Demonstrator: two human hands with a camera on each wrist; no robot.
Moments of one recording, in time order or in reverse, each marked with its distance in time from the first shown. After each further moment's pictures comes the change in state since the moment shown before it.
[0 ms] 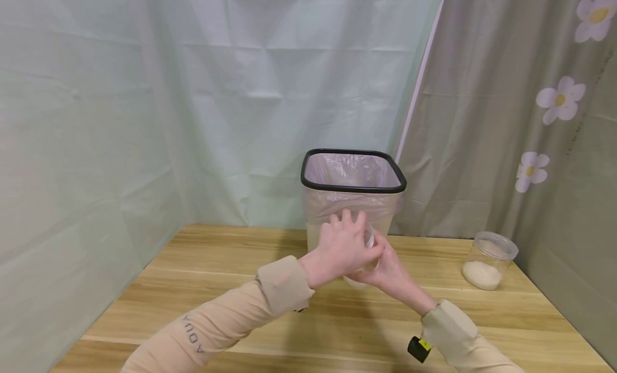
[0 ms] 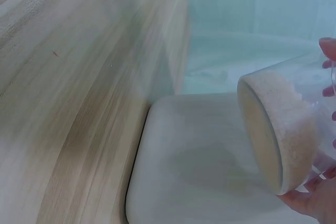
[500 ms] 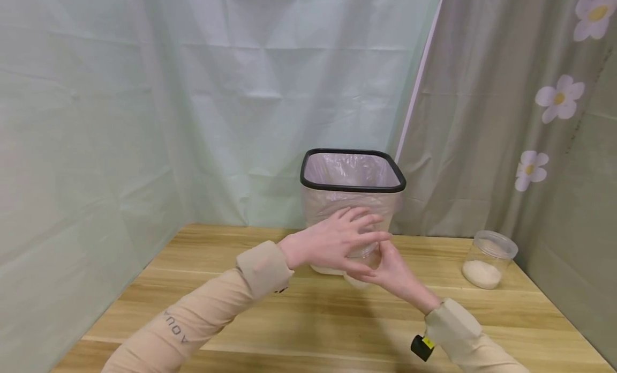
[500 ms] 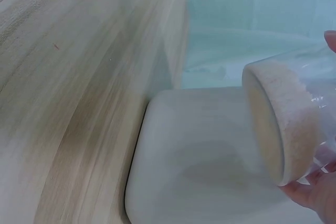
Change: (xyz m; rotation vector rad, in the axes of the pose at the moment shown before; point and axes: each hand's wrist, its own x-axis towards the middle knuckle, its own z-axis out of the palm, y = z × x) left_hand 0.012 -0.041 -0.003 -0.042 0.037 0.767; right_hand -0.005 0.007 -0.009 0.013 -0.054 0.076
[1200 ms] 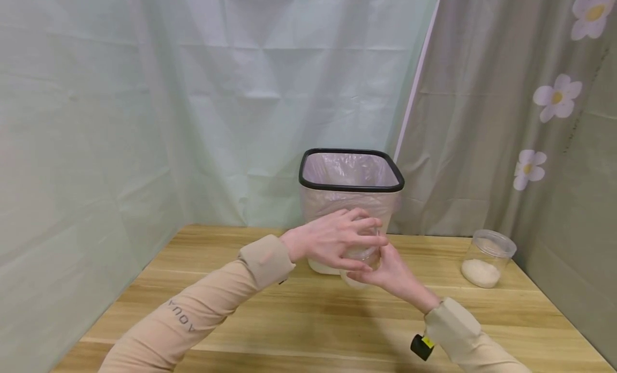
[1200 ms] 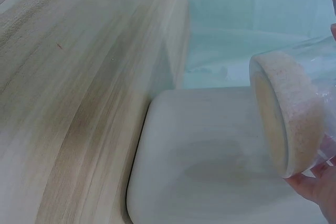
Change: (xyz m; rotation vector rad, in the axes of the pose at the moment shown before) left_hand 0.001 -0.016 0.007 -0.008 0.070 0.209; right_hand -0.001 -0.002 -0.001 0.050 -0.037 -0.015
